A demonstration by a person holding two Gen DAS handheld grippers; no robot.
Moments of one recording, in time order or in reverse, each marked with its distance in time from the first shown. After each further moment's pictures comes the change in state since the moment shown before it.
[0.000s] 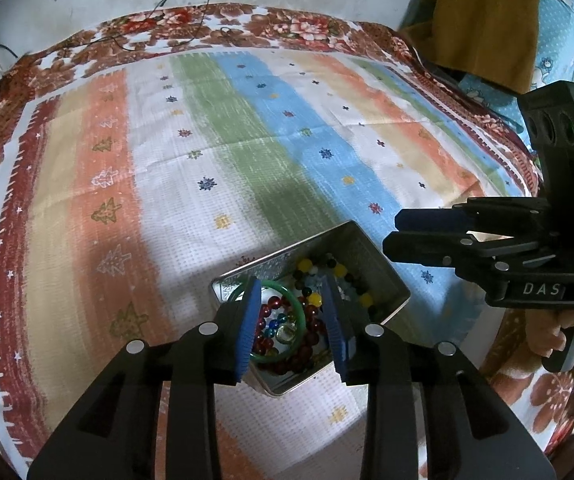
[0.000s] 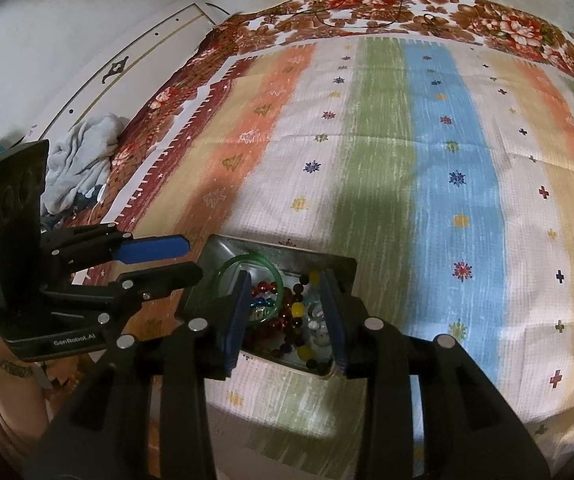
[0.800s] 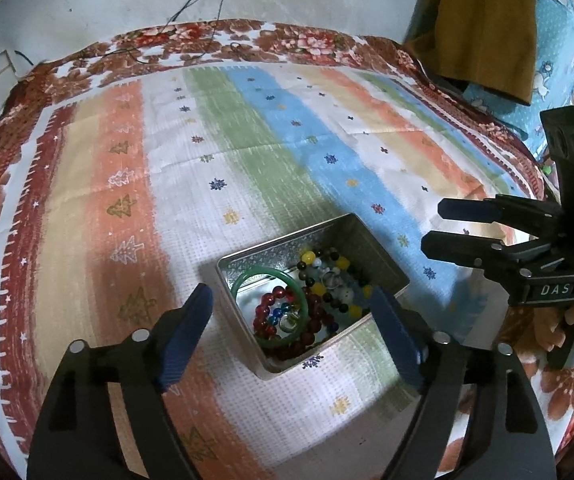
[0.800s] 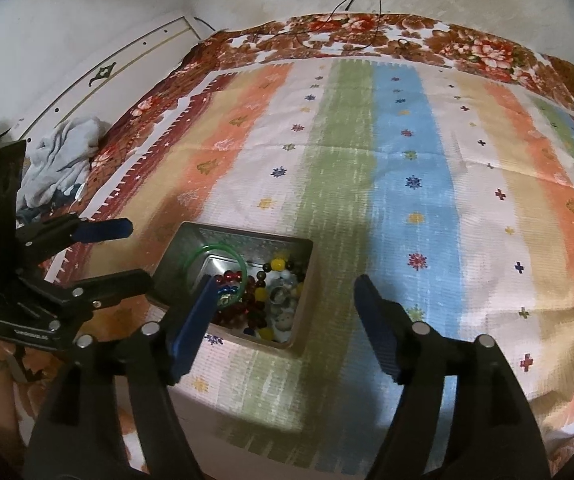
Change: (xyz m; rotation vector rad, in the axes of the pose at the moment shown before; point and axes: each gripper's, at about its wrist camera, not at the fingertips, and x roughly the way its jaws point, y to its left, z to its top) left arm -0.015 -0.006 -0.025 -0.004 -0.070 0.045; right arm -0.025 -0.008 -0.035 -0.031 -0.096 -0.121
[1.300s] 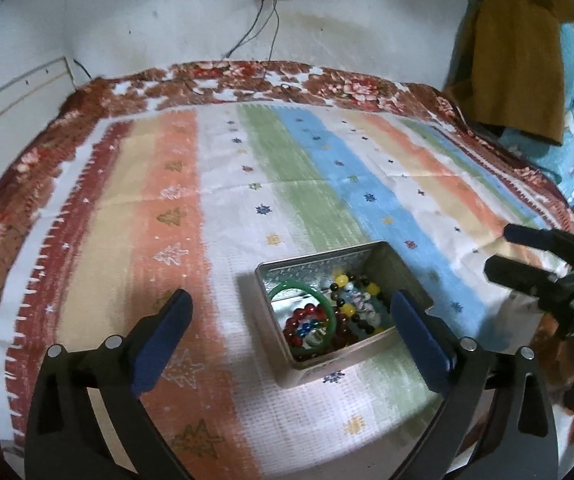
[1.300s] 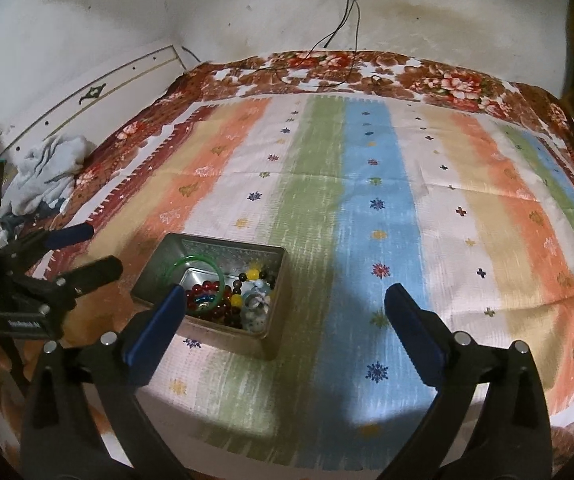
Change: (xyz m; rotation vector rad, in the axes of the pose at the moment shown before) left arm -0.018 -0.007 -0.028 -0.081 -0.189 0.176; right arm -0.028 -0.001 -0.025 -0.008 -0.152 -0.101
